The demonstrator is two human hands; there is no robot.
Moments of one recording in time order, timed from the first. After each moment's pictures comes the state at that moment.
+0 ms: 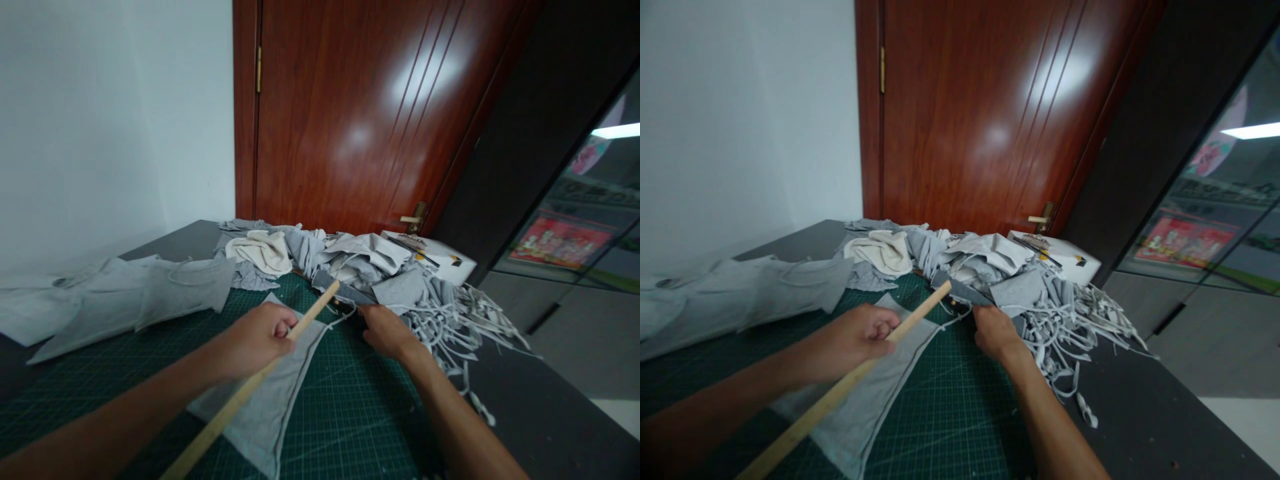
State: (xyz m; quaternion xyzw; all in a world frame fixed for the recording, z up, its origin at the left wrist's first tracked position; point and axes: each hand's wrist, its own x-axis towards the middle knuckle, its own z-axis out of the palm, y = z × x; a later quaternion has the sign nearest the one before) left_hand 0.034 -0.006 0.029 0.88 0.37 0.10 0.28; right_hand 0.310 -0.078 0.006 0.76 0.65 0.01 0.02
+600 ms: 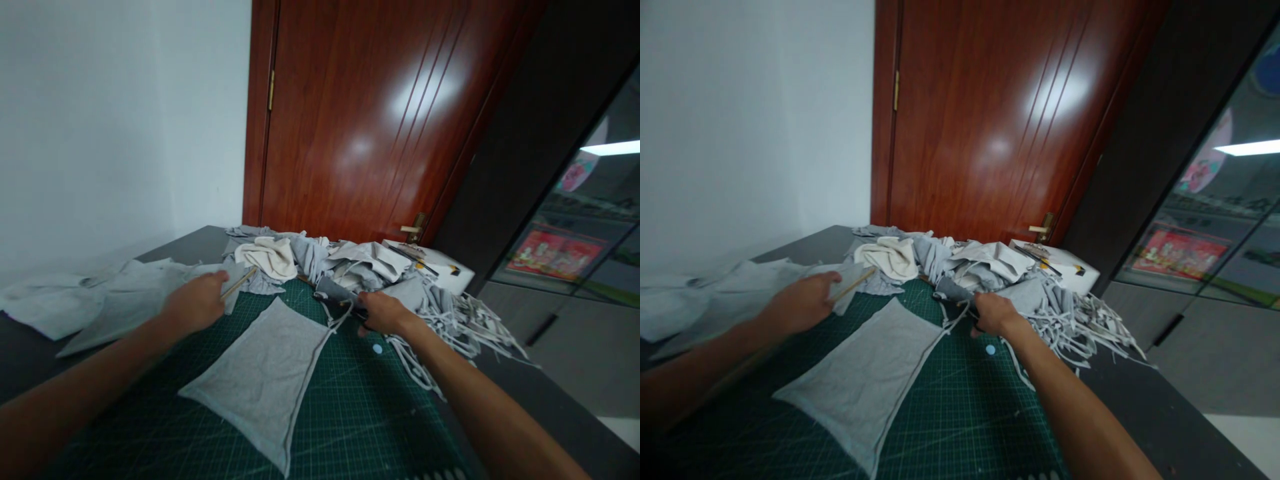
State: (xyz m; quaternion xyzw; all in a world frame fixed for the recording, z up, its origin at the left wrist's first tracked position) left_hand -0.057 0.068 0.031 0.82 0.56 0.16 0.01; right_hand 0.310 -0.054 0.047 0.74 0.66 0.02 0.10
